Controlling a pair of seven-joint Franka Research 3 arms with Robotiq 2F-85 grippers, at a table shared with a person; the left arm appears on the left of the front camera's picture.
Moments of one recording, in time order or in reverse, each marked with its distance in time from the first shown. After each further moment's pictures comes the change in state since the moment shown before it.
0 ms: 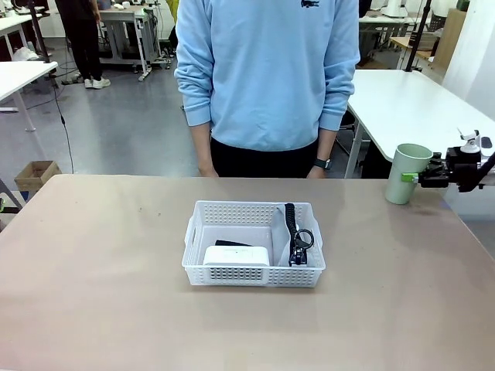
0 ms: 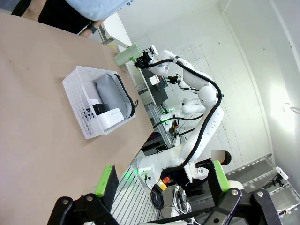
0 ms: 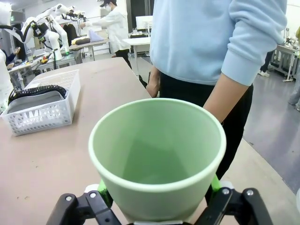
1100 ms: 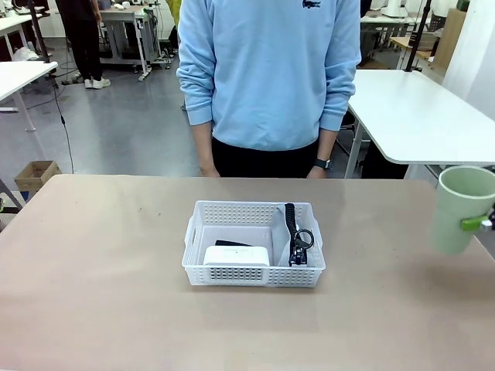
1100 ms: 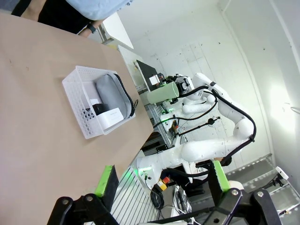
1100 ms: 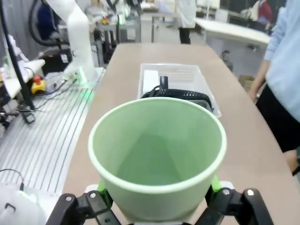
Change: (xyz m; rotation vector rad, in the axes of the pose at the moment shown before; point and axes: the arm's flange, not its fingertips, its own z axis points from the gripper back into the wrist) left arm 0.000 0.000 0.000 0.000 0.000 -0.001; right arm 0.109 0.272 0.046 0.252 0.174 0.150
